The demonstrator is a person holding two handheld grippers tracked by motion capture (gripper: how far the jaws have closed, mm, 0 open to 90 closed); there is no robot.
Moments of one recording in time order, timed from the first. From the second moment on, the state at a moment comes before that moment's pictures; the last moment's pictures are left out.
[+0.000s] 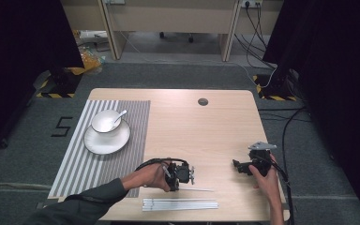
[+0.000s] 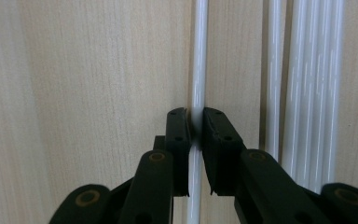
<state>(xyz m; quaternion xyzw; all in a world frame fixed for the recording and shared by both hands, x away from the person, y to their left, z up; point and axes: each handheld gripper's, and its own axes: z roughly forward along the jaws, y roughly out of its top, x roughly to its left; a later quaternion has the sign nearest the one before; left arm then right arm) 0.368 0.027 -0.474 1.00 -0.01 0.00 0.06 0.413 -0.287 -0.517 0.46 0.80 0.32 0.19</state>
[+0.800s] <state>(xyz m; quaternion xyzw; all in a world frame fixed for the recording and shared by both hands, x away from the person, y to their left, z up) 0.368 0.020 -0.473 1.00 -0.03 0.00 0.03 0.413 -0.287 -0.517 0.46 0.80 0.32 0.19</state>
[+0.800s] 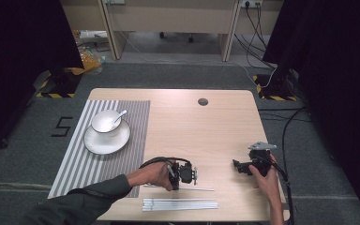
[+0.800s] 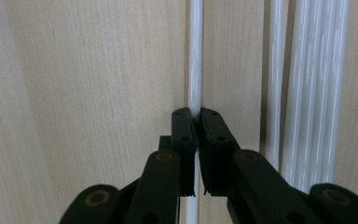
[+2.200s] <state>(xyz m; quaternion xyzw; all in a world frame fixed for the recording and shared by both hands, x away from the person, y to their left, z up) 0.440 0.176 -0.431 0.98 0.17 0.05 0.01 0.413 -0.287 -0.517 0.46 0.80 0.32 0.19</state>
